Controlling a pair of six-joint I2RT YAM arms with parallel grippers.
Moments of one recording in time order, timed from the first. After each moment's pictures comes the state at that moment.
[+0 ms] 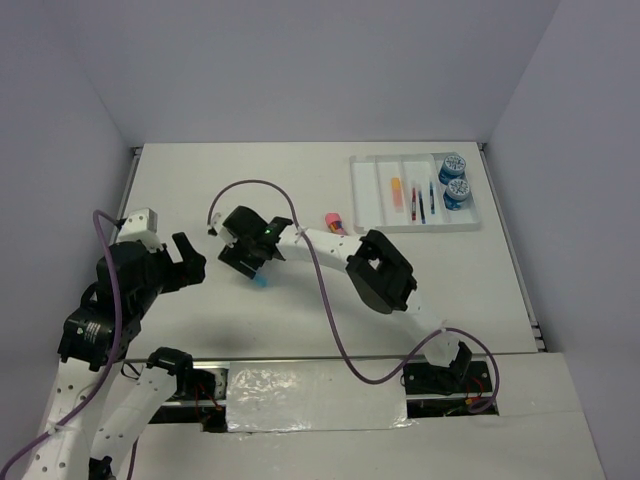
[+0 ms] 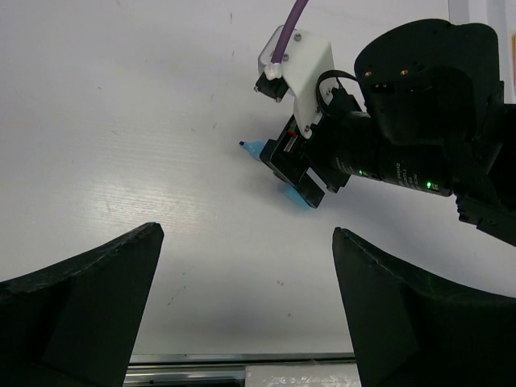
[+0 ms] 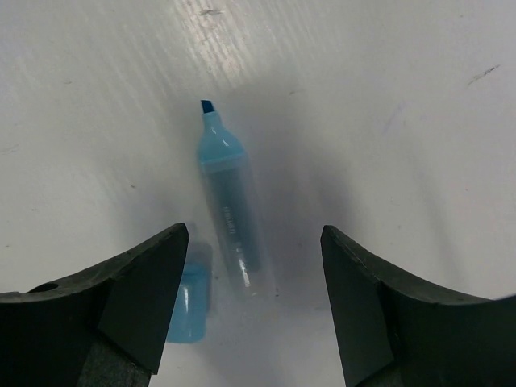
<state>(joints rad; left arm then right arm) -0.22 0.56 0.97 -0.92 -0.16 -0.39 1.01 2.33 1.92 -0.50 0.03 -0.15</state>
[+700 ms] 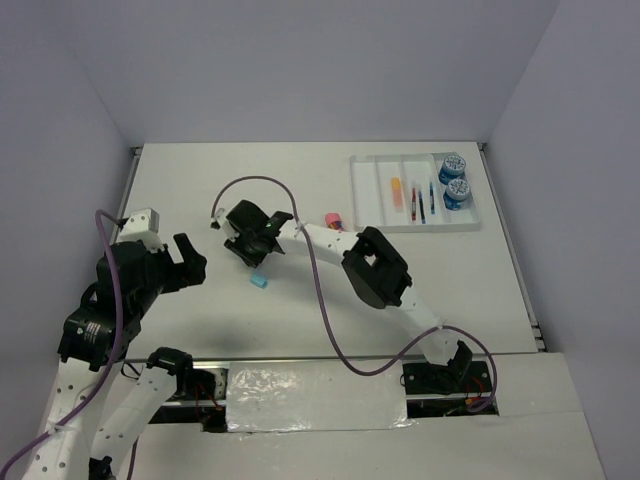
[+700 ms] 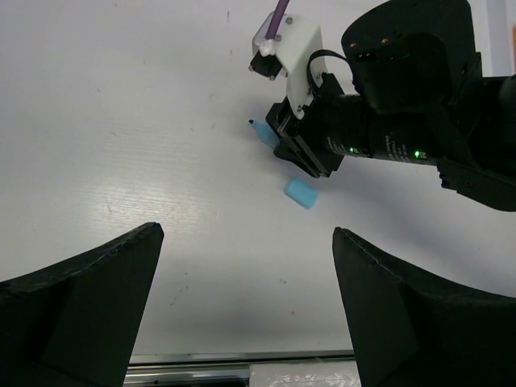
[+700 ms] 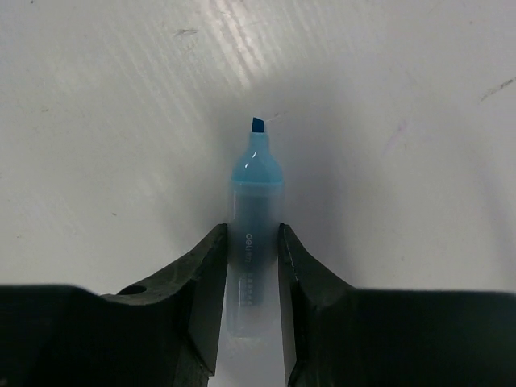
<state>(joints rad) -0.22 0.56 0.97 -0.92 -0.15 -0.37 0.97 2.41 2.00 -0.51 -0.04 -0.12</state>
